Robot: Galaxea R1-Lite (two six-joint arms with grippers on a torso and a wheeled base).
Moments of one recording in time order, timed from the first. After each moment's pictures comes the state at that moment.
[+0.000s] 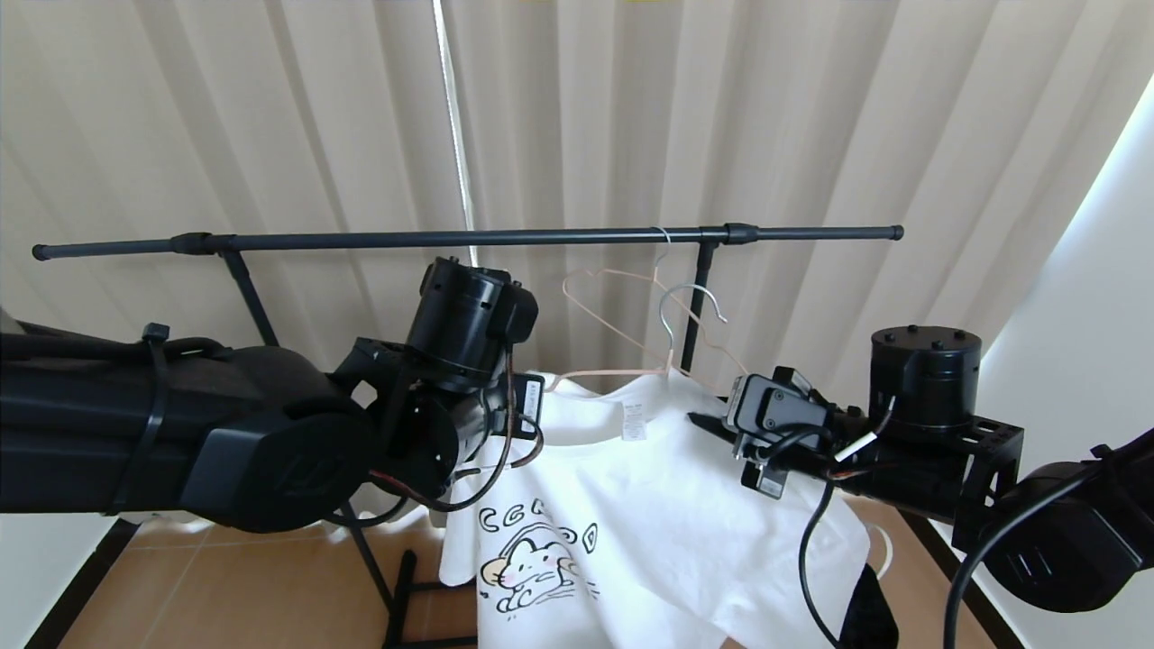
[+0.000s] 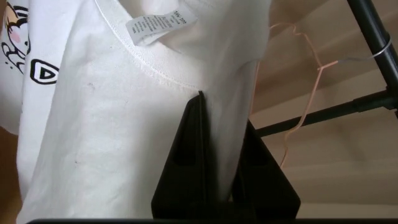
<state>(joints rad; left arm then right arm) -0.71 1.84 -1.13 -0.11 0.54 -0.21 0.46 1.85 -0.67 -0.84 0.24 -0.80</state>
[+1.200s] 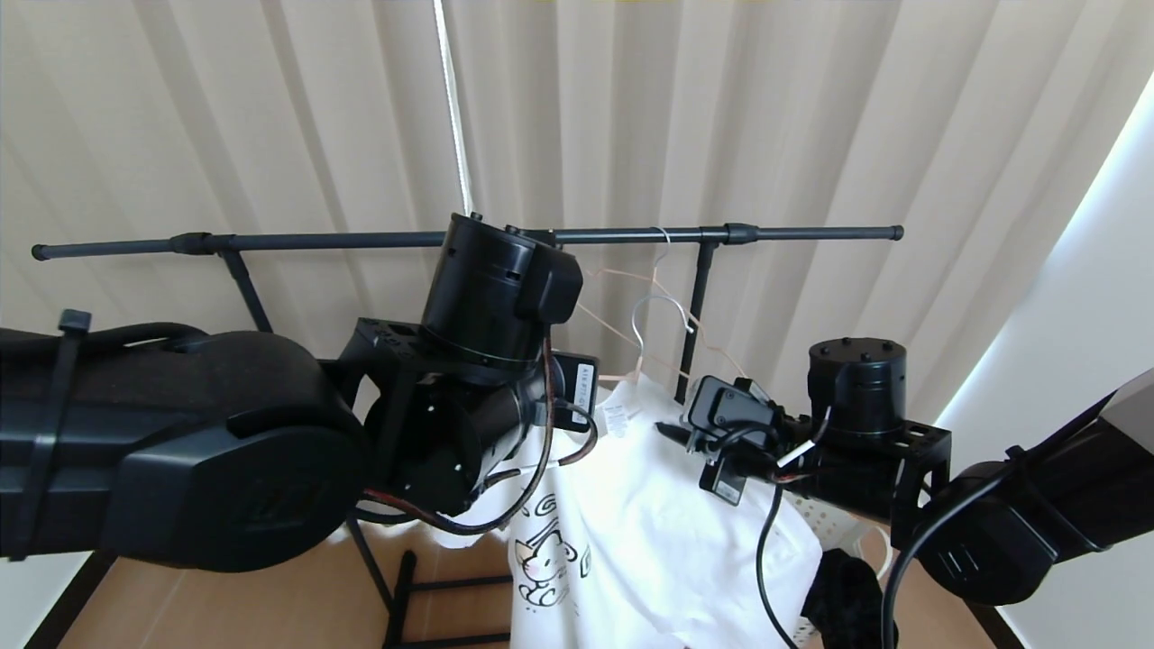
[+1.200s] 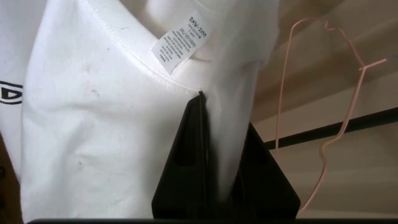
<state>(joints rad) -0.84 1.79 -1.19 -0.11 0.53 -0.22 0.53 1.95 -0.74 -0.84 0.20 -0.69</state>
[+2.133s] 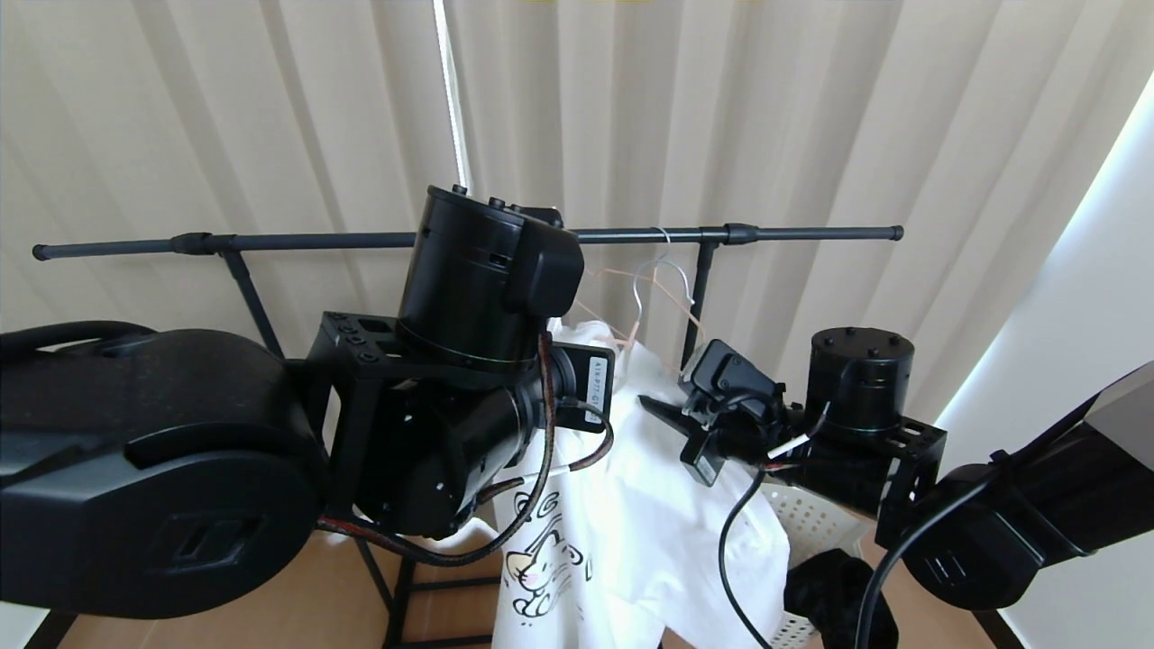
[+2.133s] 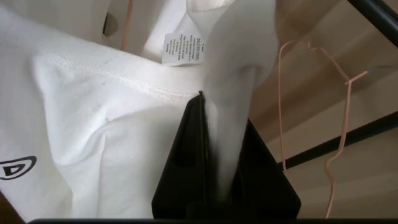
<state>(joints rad) -0.89 1.74 -1.19 -0.12 0.54 -0.24 0.56 1.96 -0.76 -0.99 0.20 -0.49</state>
